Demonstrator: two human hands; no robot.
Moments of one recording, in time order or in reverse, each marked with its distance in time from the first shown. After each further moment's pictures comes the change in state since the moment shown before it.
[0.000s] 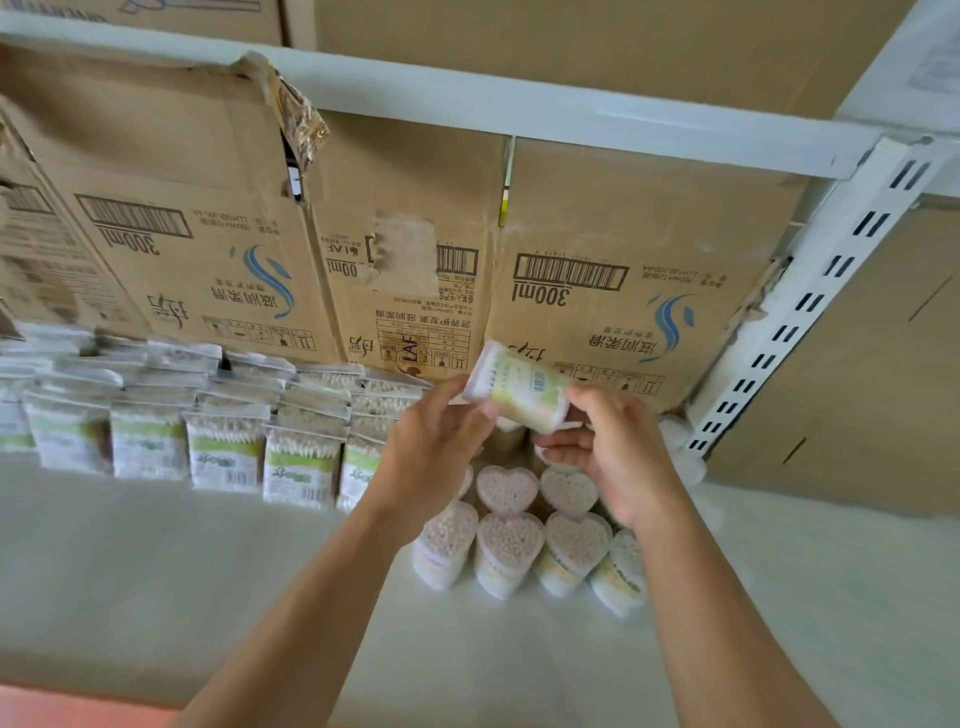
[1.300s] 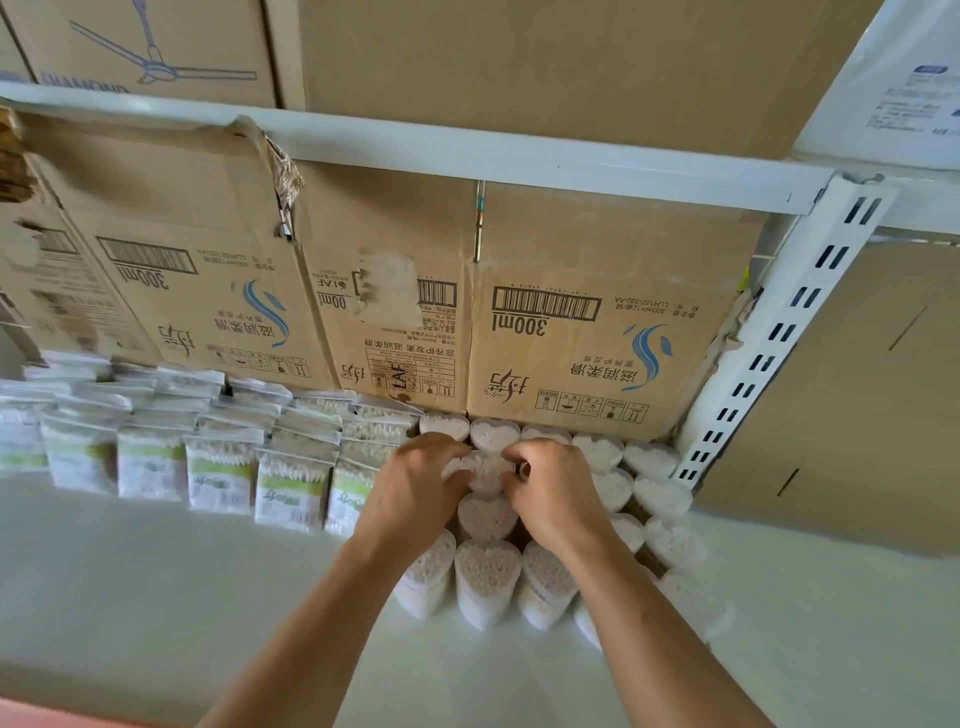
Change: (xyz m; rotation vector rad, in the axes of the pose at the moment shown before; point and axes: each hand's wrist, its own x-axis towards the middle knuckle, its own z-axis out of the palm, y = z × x) left_hand 0.006 -0.026 0.010 0.709 0.074 0.283; right_hand 0.005 0.025 0.009 -1.022 -0.077 -0.366
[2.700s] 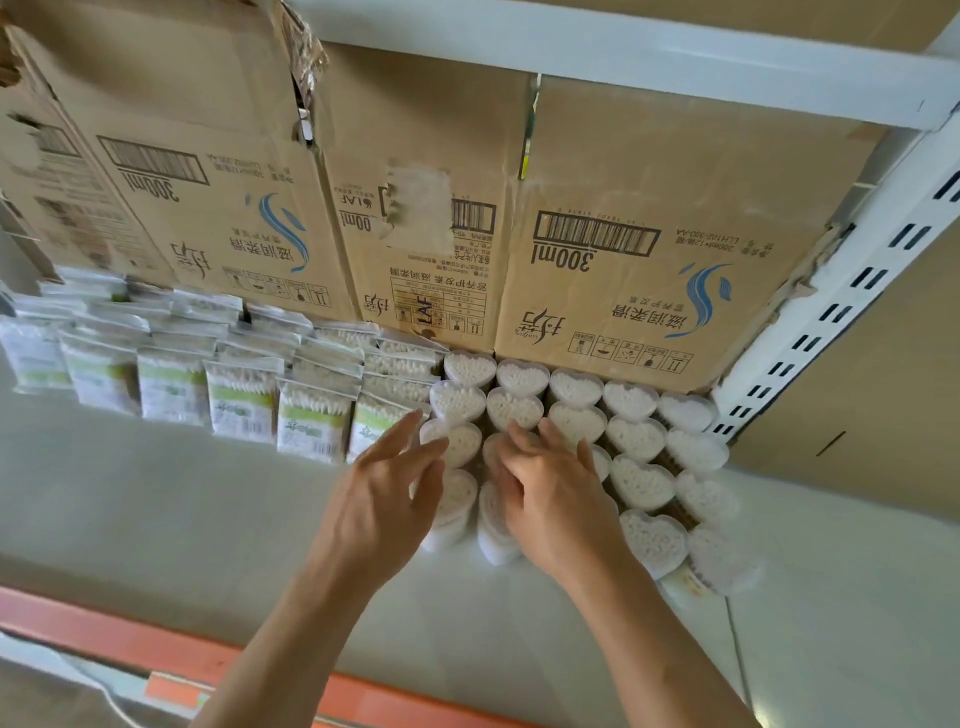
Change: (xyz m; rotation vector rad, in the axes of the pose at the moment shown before) left_hand -0.067 -0.027 -0.010 0.007 0.075 -0.075; right_hand -0.044 -0.016 0.019 -0.240 -0.261 -0.061
